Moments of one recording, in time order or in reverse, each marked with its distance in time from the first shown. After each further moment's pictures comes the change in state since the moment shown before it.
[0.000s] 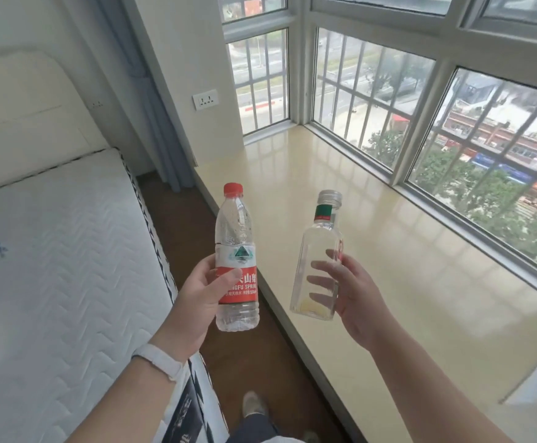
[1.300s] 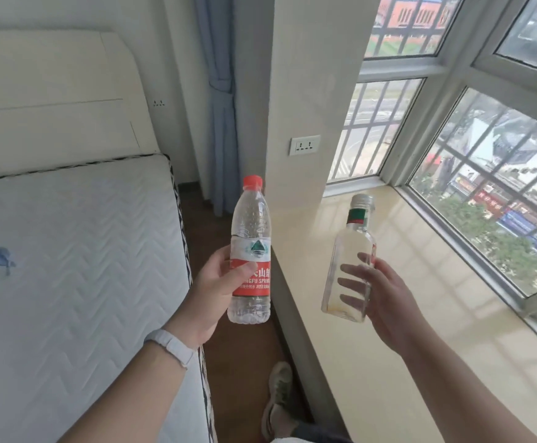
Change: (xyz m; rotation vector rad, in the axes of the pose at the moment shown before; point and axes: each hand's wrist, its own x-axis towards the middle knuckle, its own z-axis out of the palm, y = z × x) left_hand 0.335 0.134 -0.295 -0.157 0.131 0.112; right_hand 0.414 -0.034 0.265 -0.219 -0.058 -0.008
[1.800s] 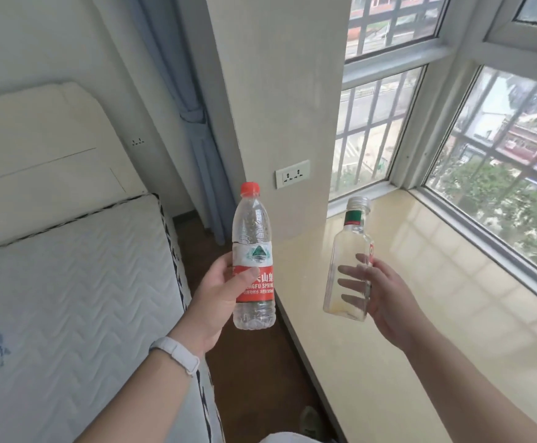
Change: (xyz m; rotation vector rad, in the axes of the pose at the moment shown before) left_hand 0.194 0.054 0.035 0.174 -0.028 -0.068; right_hand 0.187 -0.045 -0.014 0.103 0.010 0.034
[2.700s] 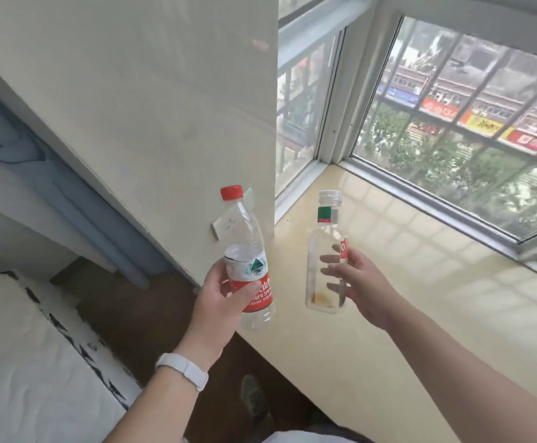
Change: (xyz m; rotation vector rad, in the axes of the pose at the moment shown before) left_hand 0.313 -0.012 -0.010 0.129 -0.360 -0.028; right_hand 0.210 -0.003 0.008 -0.049 0.349 0.086
